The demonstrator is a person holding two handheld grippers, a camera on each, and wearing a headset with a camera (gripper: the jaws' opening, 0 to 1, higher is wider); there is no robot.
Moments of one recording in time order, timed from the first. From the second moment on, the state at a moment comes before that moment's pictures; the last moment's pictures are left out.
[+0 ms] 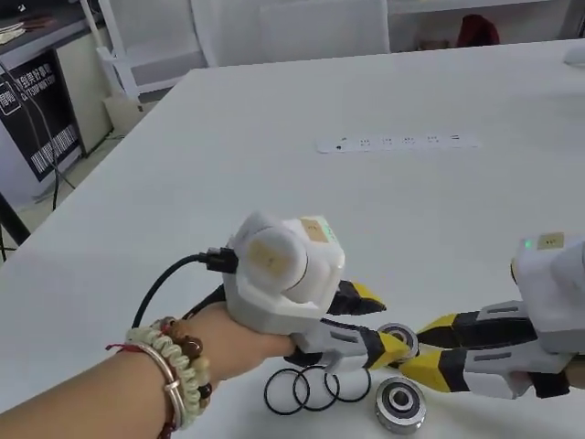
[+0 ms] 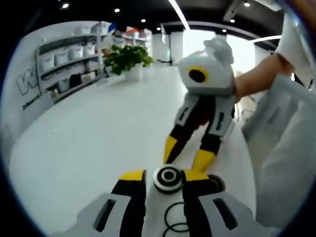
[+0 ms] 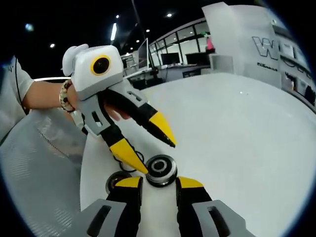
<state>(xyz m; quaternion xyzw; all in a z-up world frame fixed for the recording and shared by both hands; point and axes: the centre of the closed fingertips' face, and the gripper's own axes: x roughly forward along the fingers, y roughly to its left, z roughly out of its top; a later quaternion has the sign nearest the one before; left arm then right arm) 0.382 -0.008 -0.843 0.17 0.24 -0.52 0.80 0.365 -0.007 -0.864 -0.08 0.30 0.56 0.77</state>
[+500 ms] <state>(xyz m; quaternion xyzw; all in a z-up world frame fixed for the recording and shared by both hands) 0.374 -0.006 -0.854 0.13 0.26 -0.52 0.80 0.365 -0.006 -0.863 -0.08 0.30 0.56 0.77</state>
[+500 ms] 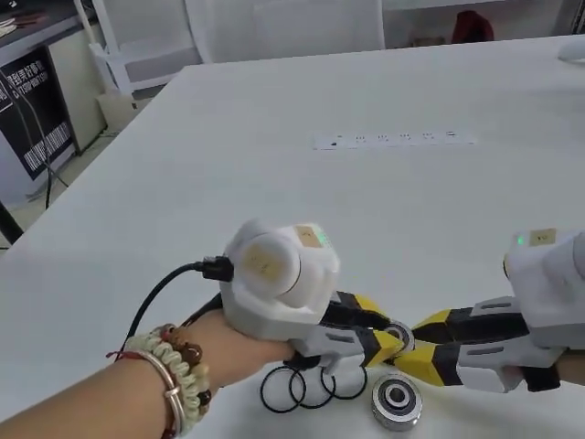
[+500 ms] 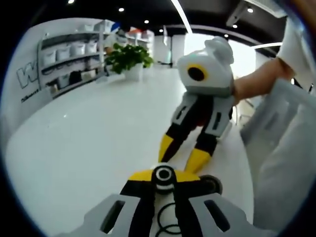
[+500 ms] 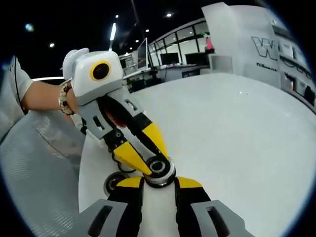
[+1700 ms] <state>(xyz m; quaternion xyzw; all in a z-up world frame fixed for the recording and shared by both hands) 0.377 -0.009 -0.848 0.13 0.23 -0.51 0.82 0.366 -0.018 -0.870 -0.13 0.30 0.54 0.77</state>
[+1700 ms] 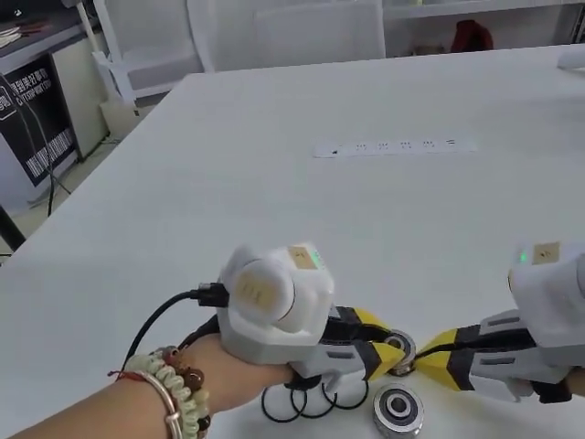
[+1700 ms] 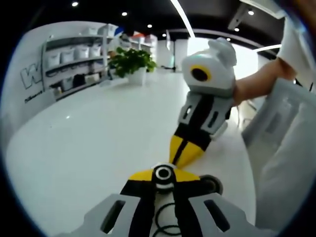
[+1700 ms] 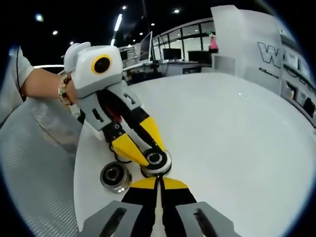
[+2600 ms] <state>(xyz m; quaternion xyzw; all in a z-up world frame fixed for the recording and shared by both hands) 0.375 -0.010 -0.849 0.14 0.22 -0.51 0.82 0.372 -0.024 -0.857 0.26 0.38 0.44 0.77</state>
